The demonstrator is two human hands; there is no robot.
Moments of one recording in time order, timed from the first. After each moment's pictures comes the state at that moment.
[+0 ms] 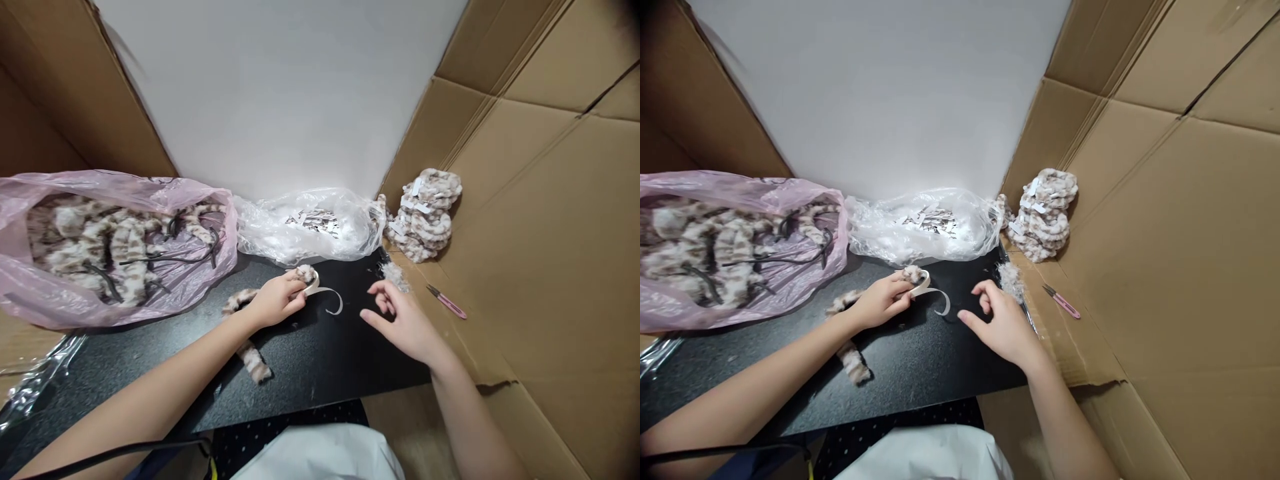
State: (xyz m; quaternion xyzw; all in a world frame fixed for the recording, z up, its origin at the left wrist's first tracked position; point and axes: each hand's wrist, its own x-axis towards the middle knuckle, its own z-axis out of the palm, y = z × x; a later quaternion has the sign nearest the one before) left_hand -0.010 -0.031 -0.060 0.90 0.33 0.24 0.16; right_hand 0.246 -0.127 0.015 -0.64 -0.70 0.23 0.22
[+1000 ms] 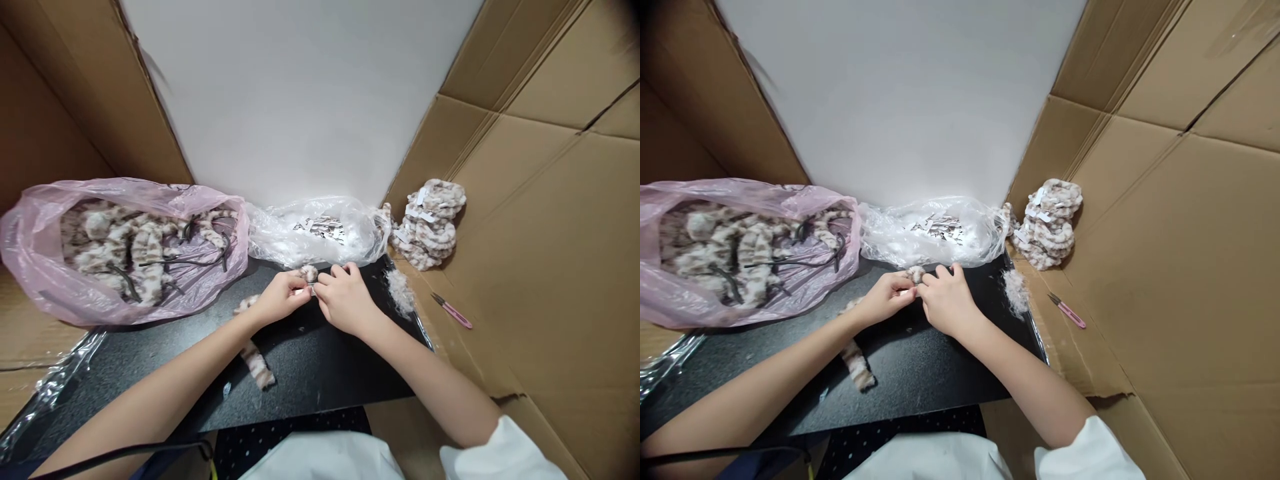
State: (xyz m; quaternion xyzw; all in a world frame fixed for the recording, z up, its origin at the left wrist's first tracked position) left_hand -0.011 -0.023 -0.046 0.81 0.36 0.34 0.30; right_hand 0.163 -0.073 0.015 -0.43 -0.90 -0.09 0.05
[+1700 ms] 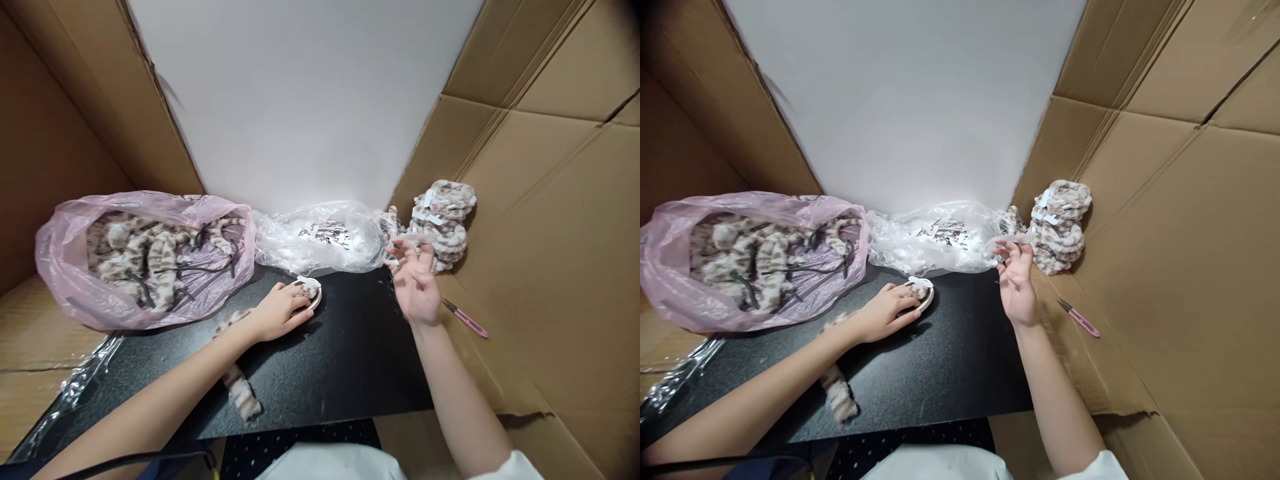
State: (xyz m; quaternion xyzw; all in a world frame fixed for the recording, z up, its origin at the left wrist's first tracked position) left_hand -0.032 -0.036 -0.048 0.92 0.34 0.14 0.14; right_hand 0.246 -0.055 0.011 -0.35 -0.57 0.35 0.65
